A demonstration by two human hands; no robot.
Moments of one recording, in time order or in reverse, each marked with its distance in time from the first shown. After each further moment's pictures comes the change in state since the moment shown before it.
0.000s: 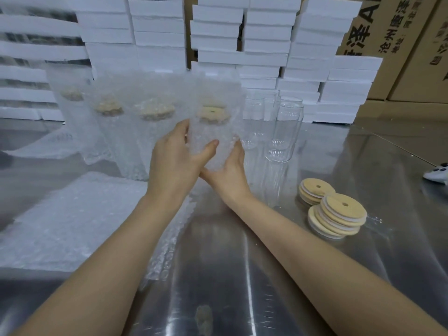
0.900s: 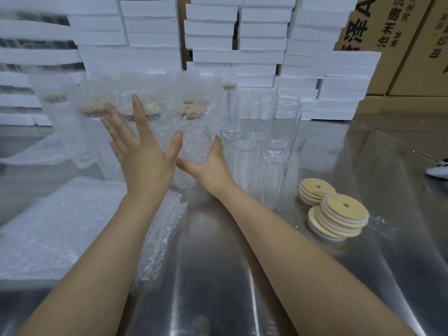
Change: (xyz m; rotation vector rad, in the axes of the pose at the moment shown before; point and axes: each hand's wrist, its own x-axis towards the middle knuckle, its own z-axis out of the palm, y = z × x) left_hand 0.018 -0.041 0.000 0.267 0.085 -0.057; right_hand 0.032 0.006 0.023 0.075 -0.124 0.021
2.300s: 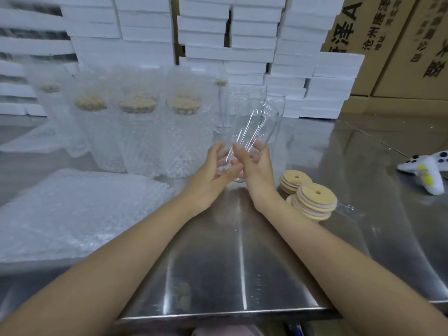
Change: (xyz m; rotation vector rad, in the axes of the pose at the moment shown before) left_hand -0.068 0.061 0.033 -0.782 -0.785 -0.016; right_hand -0.060 -0.002 -0.091 0.355 0.278 0.088
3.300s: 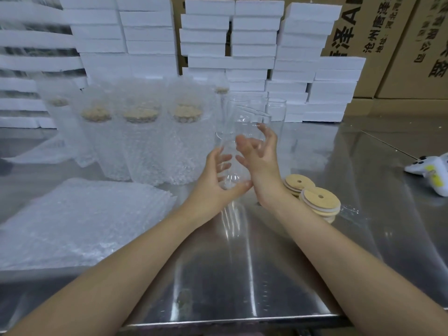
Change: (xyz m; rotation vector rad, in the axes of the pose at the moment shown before) left_hand -0.005 -0.002 0.008 -0.069 0.095 -0.011; right_hand -0.008 -0.035 -0.002 0.063 -0.134 -0.162
